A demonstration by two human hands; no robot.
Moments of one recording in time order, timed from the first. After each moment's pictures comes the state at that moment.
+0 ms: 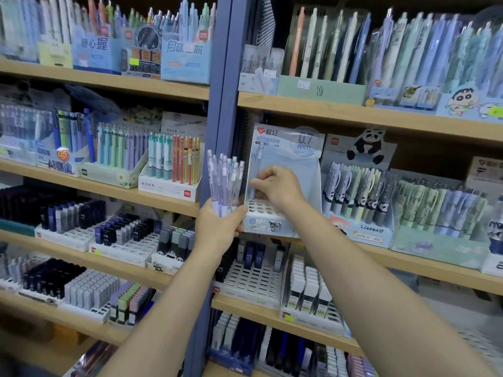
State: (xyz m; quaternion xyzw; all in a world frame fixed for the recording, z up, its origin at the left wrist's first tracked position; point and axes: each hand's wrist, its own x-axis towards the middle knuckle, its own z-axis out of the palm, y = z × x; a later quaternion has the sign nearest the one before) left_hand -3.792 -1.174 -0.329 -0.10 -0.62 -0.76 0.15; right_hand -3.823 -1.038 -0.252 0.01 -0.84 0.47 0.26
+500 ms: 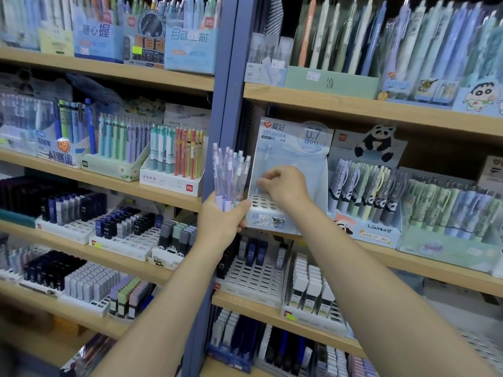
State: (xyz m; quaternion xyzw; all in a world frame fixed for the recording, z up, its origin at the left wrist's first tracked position) left_hand -3.798 -1.175 -0.331 -0.11 -0.63 -0.75 0.15; right_hand -3.820 -1.038 -0.255 -0.02 -0.88 0.38 0.27
